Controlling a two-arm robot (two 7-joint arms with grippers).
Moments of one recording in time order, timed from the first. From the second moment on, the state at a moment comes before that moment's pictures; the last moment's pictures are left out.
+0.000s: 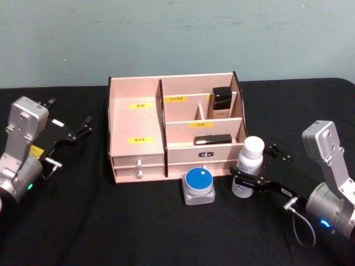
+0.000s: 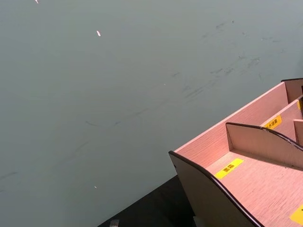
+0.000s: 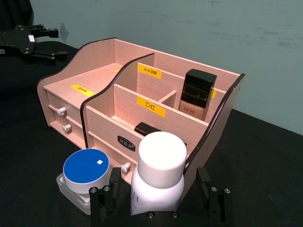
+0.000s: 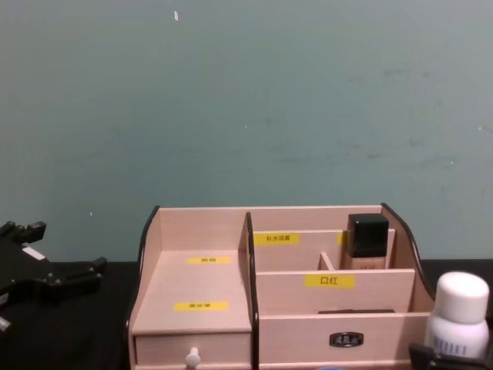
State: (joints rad) left arm -0.20 0.60 0.45 -1.41 -0.25 -0.12 0.03; right arm -0.04 0.56 -0.32 -1.68 0.34 0.07 0.31
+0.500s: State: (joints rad) left arm -0.20 0.60 0.45 -1.41 -0.25 -0.12 0.03; right arm -0.04 0.56 -0.32 -1.68 0.34 0.07 0.31
